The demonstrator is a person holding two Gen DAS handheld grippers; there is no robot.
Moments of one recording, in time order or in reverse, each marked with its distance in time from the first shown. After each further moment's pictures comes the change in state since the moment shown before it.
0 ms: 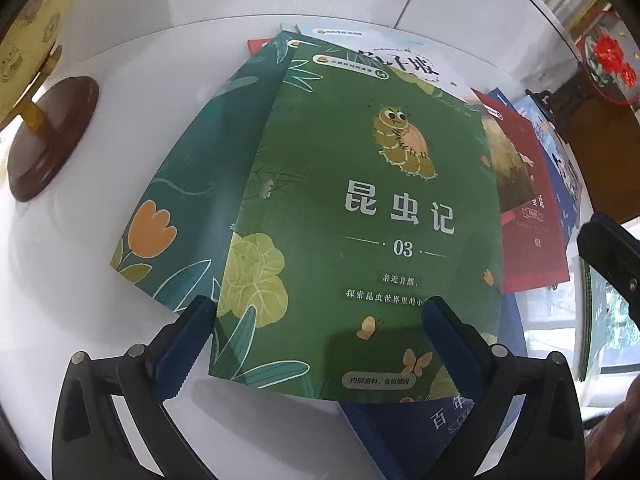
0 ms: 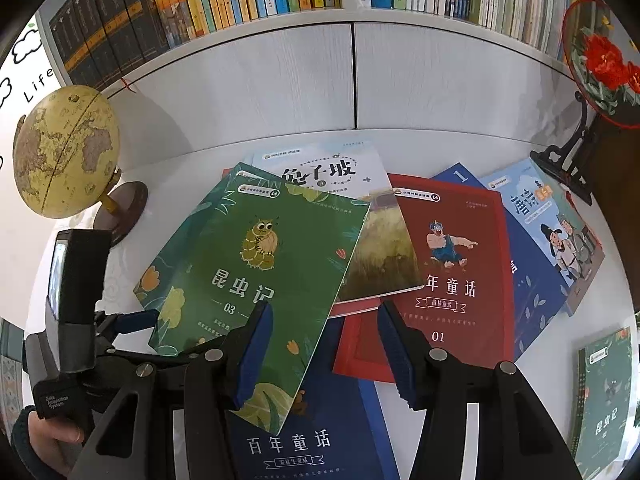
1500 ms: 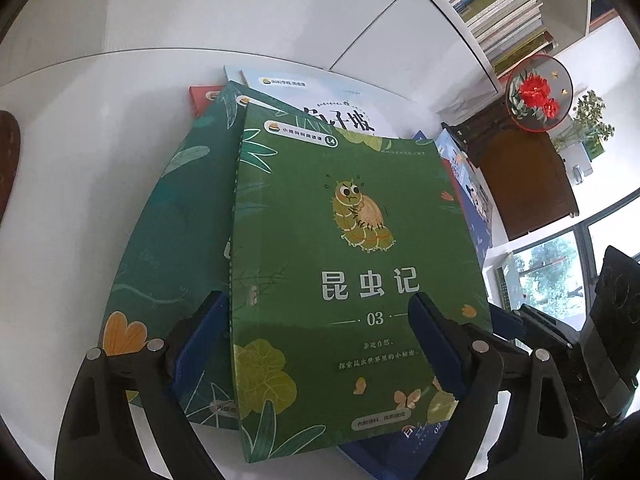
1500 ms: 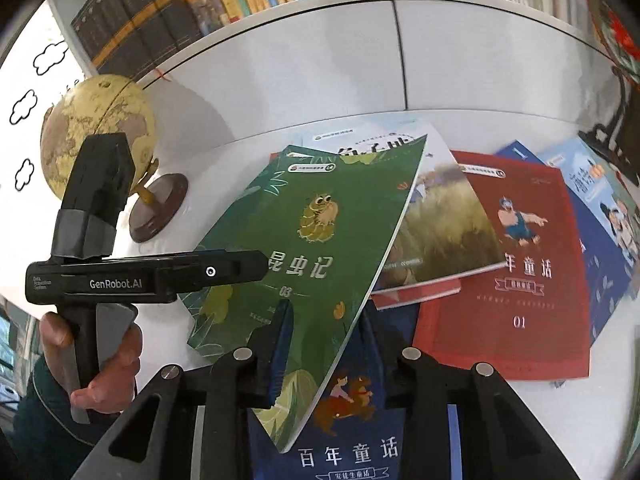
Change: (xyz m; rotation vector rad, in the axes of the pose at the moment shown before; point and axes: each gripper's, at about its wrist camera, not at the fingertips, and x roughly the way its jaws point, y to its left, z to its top) left arm -0.003 0.032 0.051 0.069 -0.050 -0.407; right arm 0.030 0.024 -0.016 0.017 0.008 0.195
